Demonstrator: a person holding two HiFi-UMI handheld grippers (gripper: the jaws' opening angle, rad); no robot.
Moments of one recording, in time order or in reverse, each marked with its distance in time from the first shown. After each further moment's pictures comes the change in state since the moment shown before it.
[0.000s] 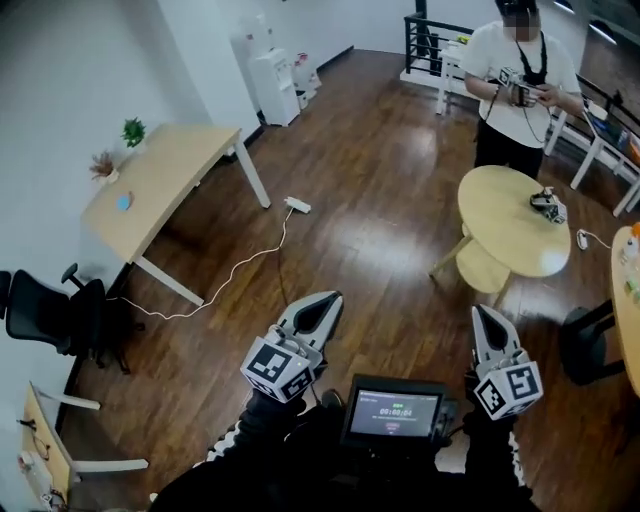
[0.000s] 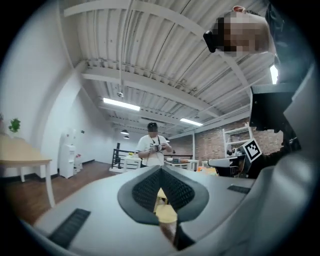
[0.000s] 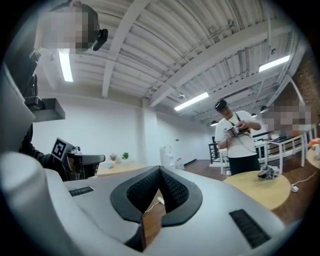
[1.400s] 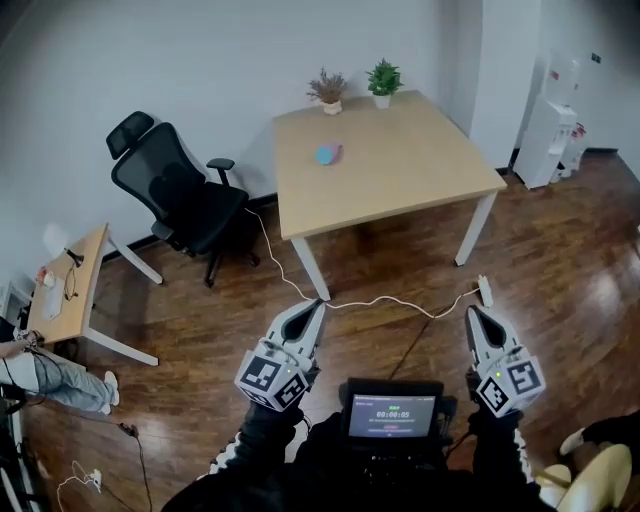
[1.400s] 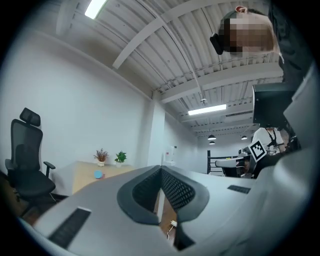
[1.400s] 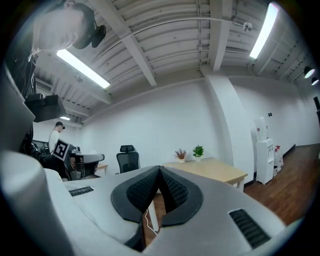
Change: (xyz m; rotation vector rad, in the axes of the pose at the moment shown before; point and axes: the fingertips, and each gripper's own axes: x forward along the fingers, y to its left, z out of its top) left arm -0.304 0.996 0.084 0.018 -0.121 1.027; right arm 1.071 0.572 -0.096 -0.026 0.105 0.981
